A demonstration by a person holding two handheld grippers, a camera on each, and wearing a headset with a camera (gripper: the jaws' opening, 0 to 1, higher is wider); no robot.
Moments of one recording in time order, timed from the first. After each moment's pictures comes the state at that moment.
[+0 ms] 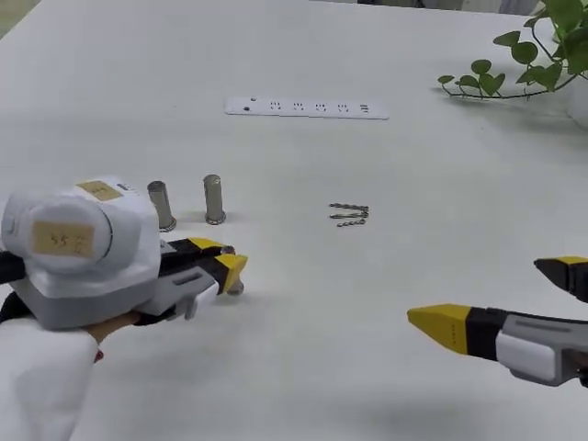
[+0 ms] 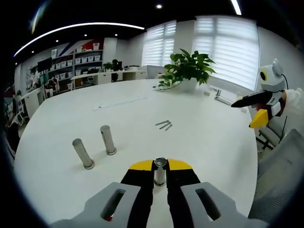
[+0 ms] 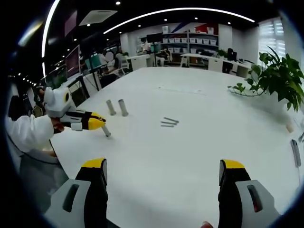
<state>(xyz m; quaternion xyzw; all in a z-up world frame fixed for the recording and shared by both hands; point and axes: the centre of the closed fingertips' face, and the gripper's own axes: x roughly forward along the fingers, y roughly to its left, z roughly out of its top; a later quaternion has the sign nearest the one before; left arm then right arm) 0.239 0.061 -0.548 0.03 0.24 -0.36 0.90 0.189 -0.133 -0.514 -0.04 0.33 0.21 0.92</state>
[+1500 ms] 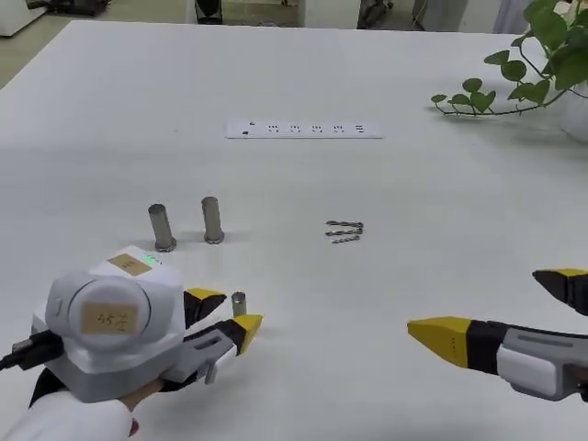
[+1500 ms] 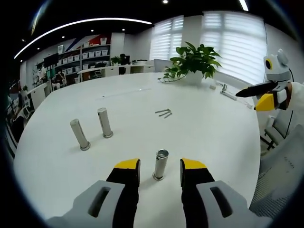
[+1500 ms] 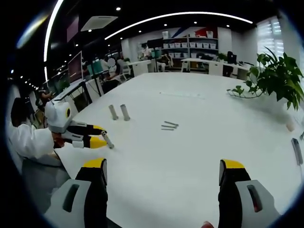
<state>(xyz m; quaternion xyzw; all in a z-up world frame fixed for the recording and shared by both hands) 0.218 0.063 -0.569 0.04 0.26 -0.33 0.91 0.184 -0.139 -0.505 -0.03 0.31 0.21 0.93</state>
